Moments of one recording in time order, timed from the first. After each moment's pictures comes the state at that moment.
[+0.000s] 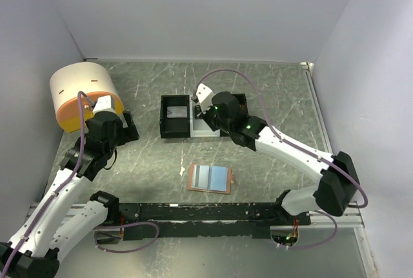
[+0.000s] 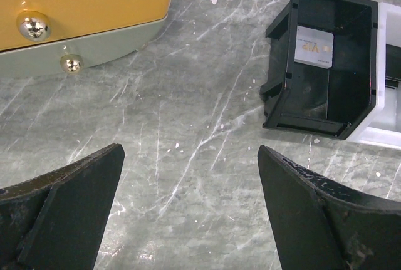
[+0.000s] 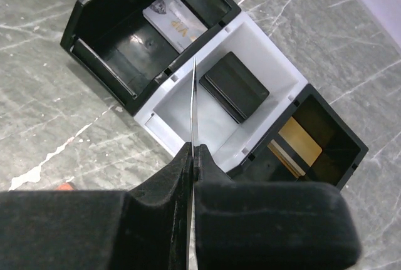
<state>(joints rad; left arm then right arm) -0.38 0.74 0.77 -0.62 -0.40 -0.44 0.82 1.35 1.06 -0.21 0.15 -0.22</state>
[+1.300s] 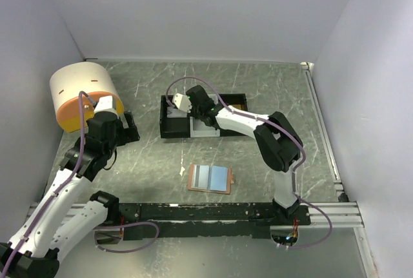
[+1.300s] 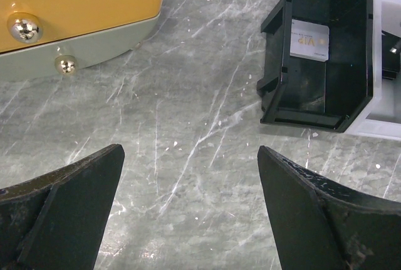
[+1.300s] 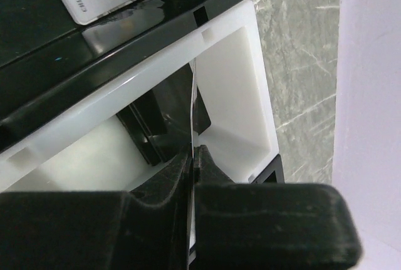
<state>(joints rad) -0.38 0.73 0.77 -0.63 -0.37 -0.42 0.75 1.96 1.36 -0.16 0.31 -0.77</state>
